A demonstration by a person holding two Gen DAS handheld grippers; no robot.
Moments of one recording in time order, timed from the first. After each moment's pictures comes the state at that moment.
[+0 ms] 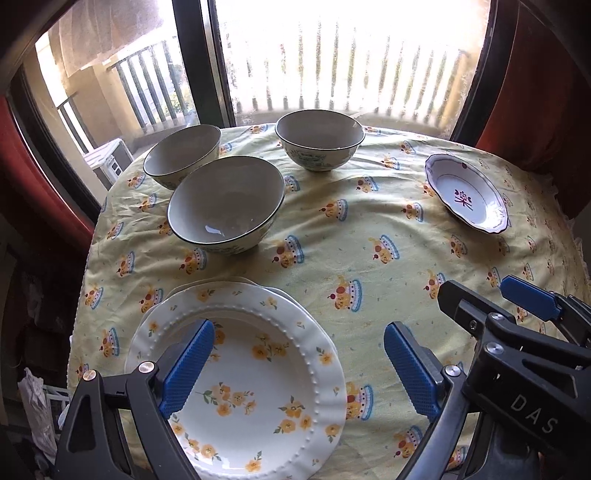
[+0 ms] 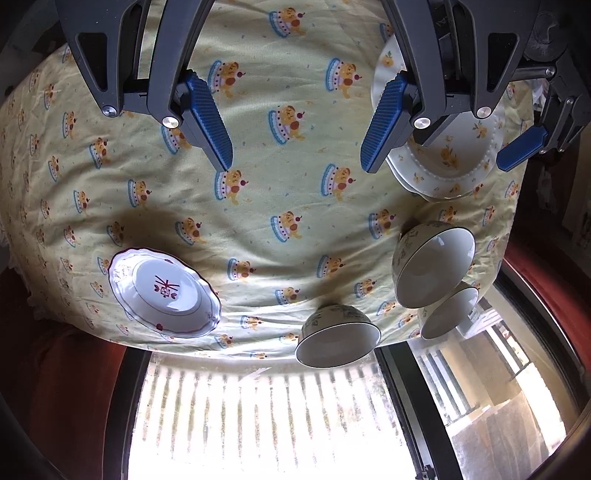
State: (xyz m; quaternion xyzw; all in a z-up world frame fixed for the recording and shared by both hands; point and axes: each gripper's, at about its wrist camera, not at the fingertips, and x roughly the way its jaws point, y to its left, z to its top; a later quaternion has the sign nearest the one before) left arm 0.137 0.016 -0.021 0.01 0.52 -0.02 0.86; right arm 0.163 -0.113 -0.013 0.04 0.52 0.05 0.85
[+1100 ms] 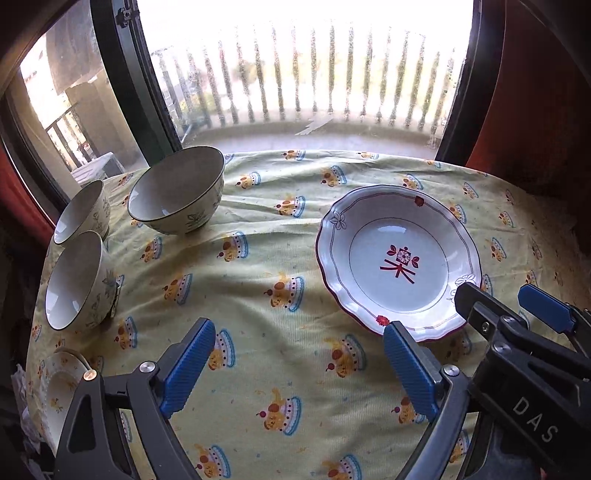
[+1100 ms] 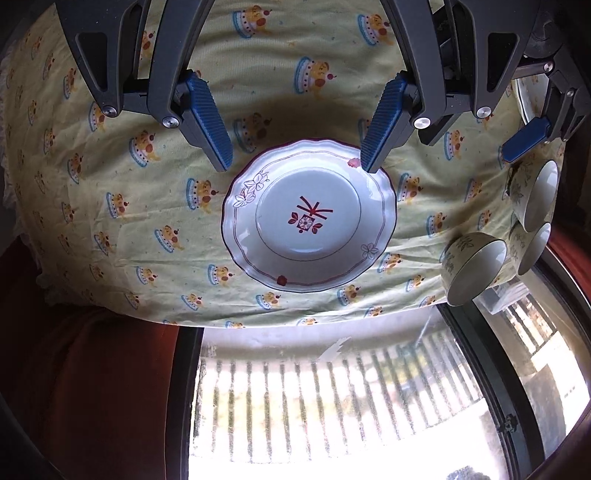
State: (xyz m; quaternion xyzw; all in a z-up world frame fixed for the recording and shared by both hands) left arm 0.254 -0.175 -0.047 0.00 0.51 0.03 0.86; right arm 0.277 -0.309 -0.034 0.04 0.50 0.03 0.86
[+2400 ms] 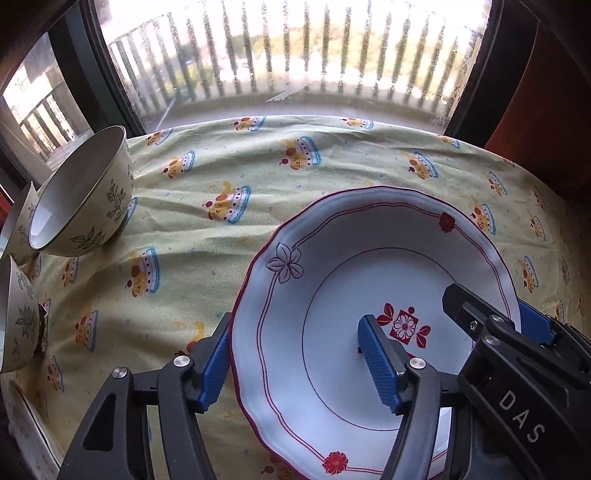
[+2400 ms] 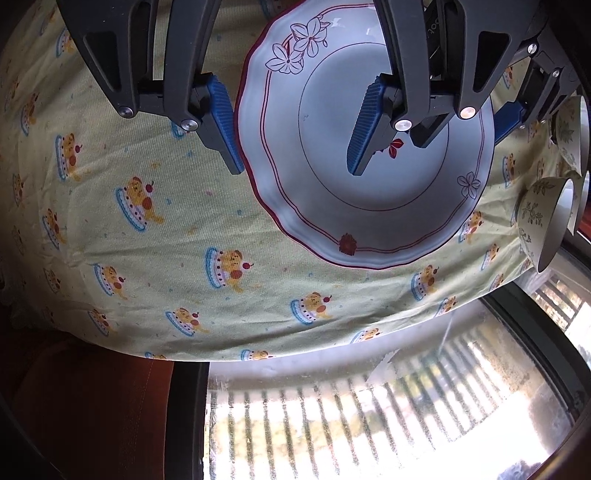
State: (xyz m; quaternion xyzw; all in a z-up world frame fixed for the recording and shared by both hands) left arm 0.331 -0.205 -0.112 -0.01 0.55 0.01 0.83; right arm 0.370 -0.342 -0.108 0.08 0.55 0.01 0.83
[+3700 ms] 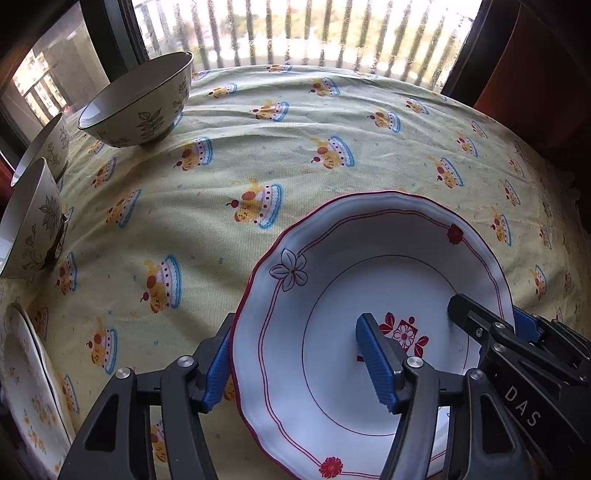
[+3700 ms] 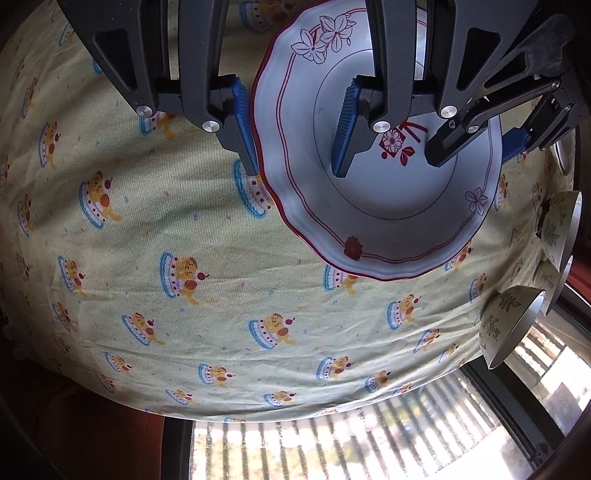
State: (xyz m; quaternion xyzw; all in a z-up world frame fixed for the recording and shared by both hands) left arm 0.245 -0.176 -0.121 -0.03 0.59 -0.01 0.81; right arm 0.277 -0.319 -0.113 0.05 0.59 0.04 0.80
